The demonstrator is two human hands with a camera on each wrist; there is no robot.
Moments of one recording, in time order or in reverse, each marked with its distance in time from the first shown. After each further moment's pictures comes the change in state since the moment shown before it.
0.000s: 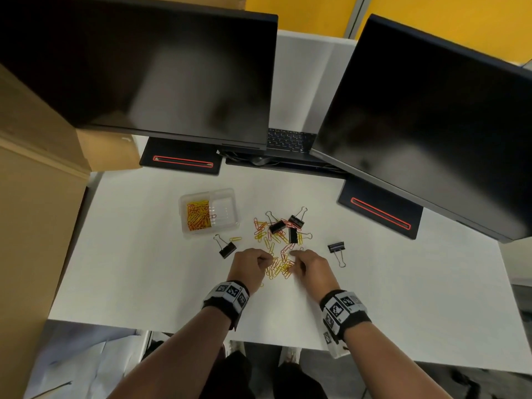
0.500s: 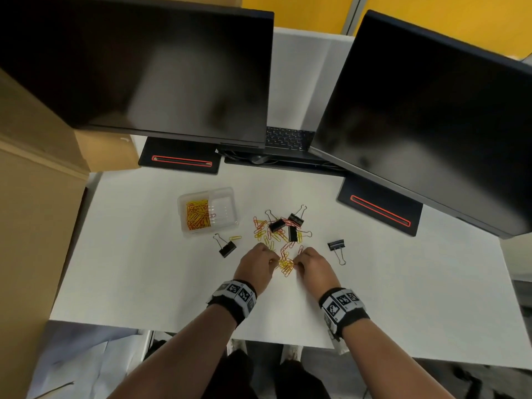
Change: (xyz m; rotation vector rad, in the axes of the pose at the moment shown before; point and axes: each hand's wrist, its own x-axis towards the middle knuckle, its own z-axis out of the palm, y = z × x) left_hand -0.001 0.010 0.008 0.381 -0.072 0.215; right_hand 0.000 0.006 0.005 -0.154 0.018 -0.024
